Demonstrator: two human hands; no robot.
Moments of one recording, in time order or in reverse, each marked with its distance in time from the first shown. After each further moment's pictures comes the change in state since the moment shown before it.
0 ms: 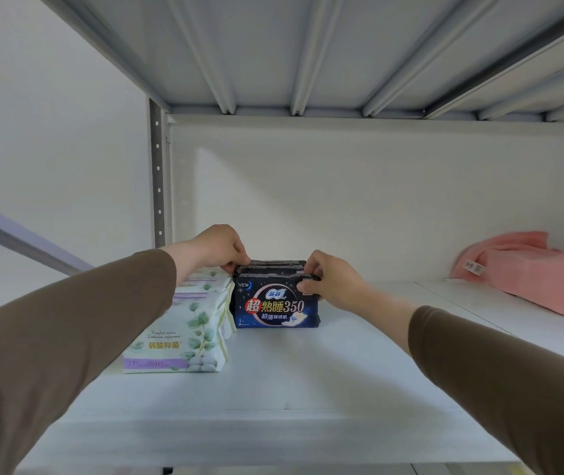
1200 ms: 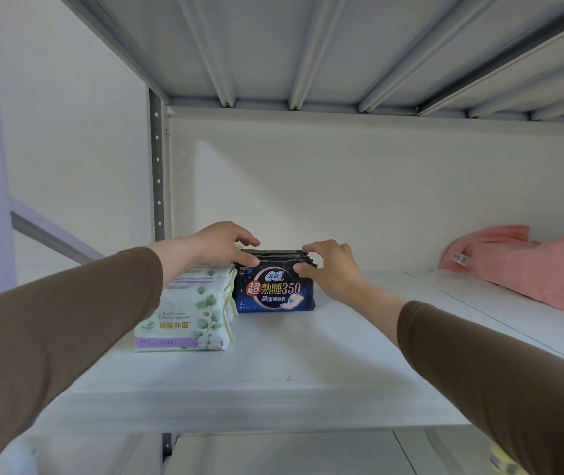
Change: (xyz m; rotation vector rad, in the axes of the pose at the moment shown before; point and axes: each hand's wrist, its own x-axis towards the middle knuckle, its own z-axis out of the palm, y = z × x) left_hand -0.039 0.010 -0.001 0.040 -0.020 0.134; right_hand -0.021 -0.012 0.004 -0.163 0.195 0.010
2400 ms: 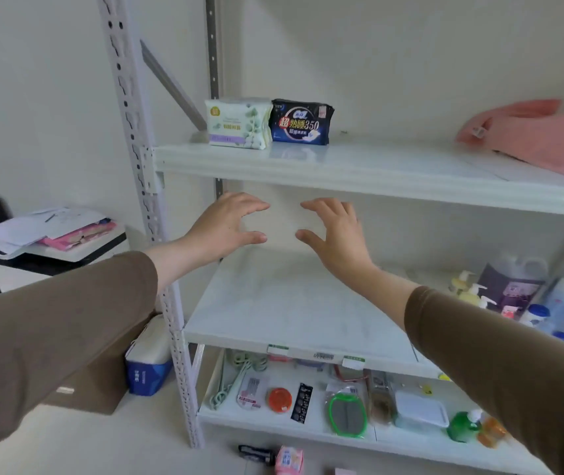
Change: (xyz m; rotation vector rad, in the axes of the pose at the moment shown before) left_hand -0.369 0.088 0.147 -0.008 0.170 -0.023; right_hand -0.350 -0.026 -0.016 0.036 -0.055 -0.256
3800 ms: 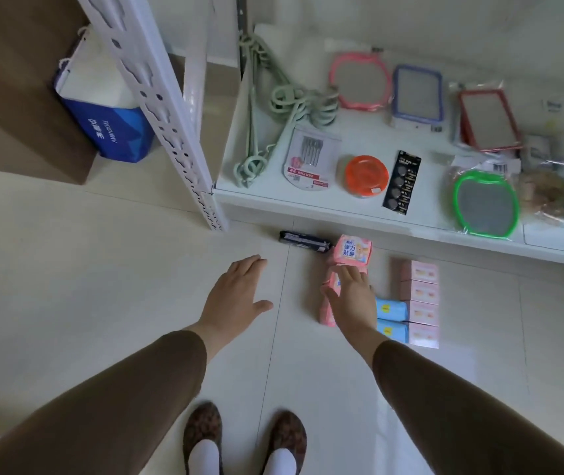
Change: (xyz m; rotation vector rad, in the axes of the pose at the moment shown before) left_hand -0.449 -0.360 0.620 -0.131 -0.639 -0.462; right_hand -0.550 0.188 0.644 -0.119 -0.764 0.759
